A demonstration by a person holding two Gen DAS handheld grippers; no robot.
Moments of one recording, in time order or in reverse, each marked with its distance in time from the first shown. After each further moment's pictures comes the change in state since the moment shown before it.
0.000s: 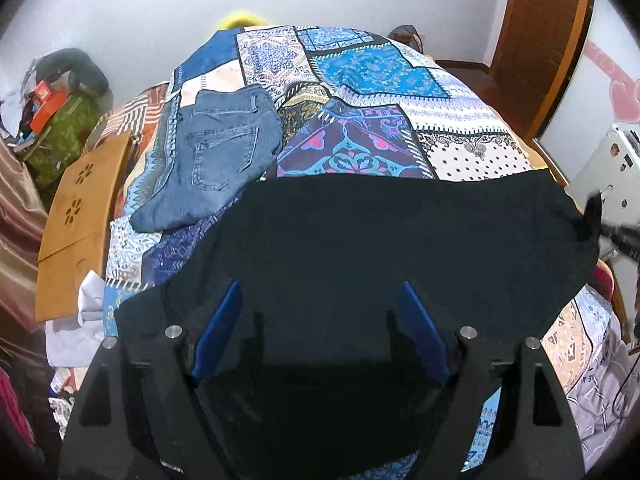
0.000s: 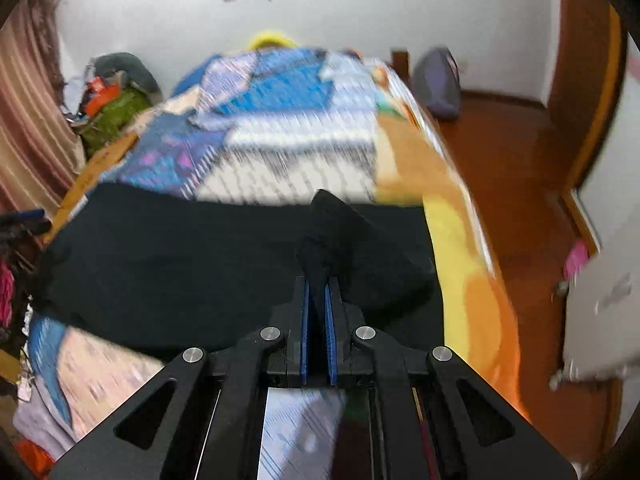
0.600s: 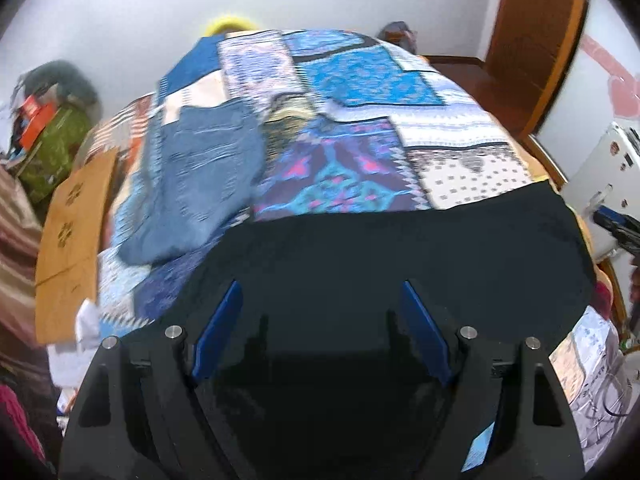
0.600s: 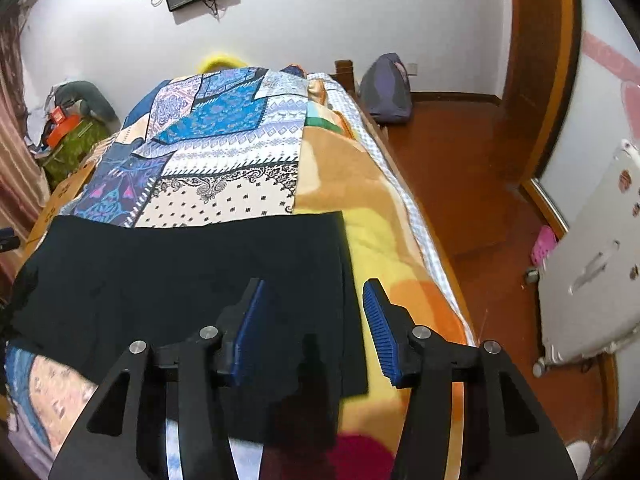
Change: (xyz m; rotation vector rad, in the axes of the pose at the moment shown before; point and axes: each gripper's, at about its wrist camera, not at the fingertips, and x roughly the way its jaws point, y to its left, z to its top) left arm 0.018 -0.023 0.048 0.052 0.016 -0.028; right arm 0.001 -0.046 0.018 0.067 -0.090 -0.133
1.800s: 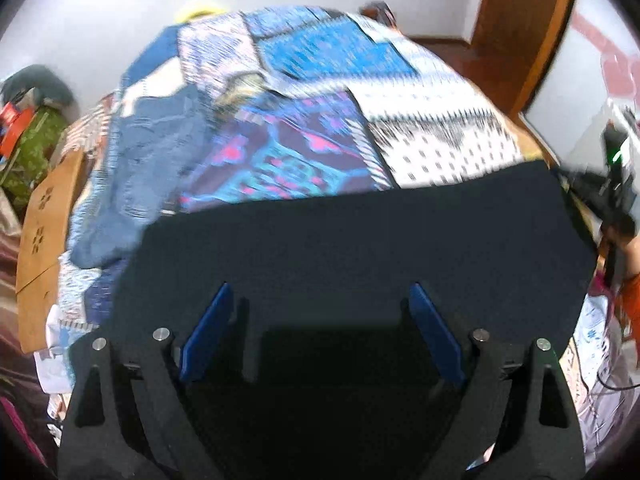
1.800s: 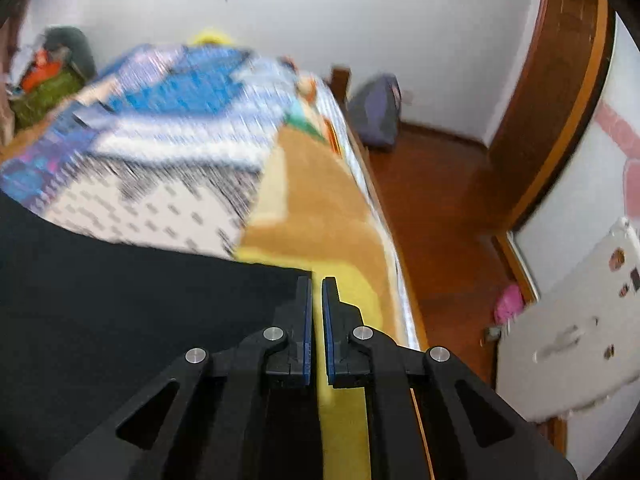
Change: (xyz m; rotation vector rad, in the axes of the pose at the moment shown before) left arm 0.034 -0.029 -0.001 0.009 0.029 -0.017; right arm 0.082 -0.006 0.023 -0.172 0.012 -0.191
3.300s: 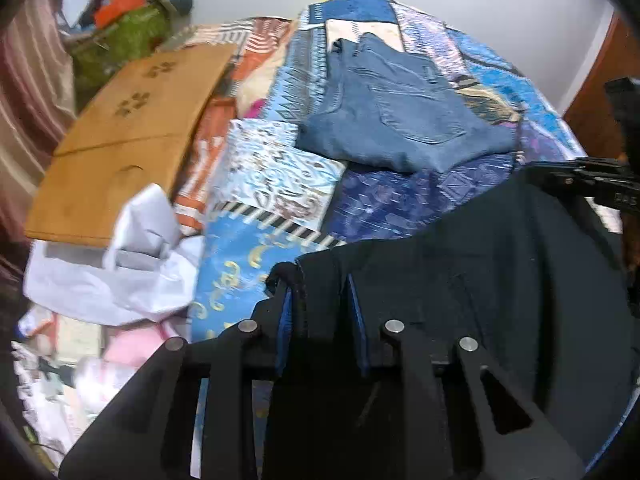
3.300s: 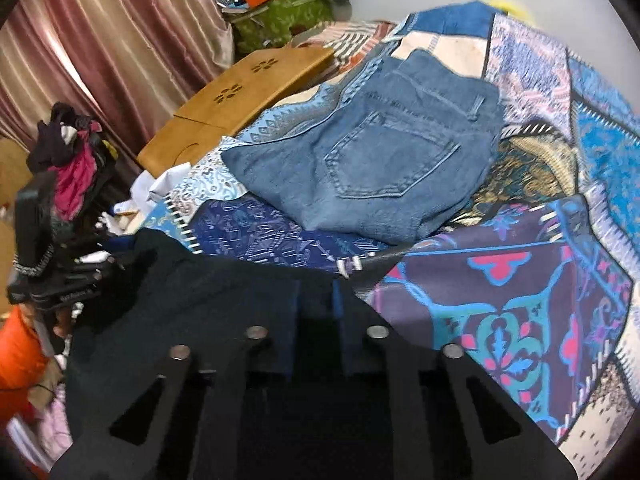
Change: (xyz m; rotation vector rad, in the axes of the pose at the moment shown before) left arm 0.016 0.271 -0.130 -0.361 -0.039 0.104; right arm -0.023 0.404 0.112 -0.423 0.151 0.754
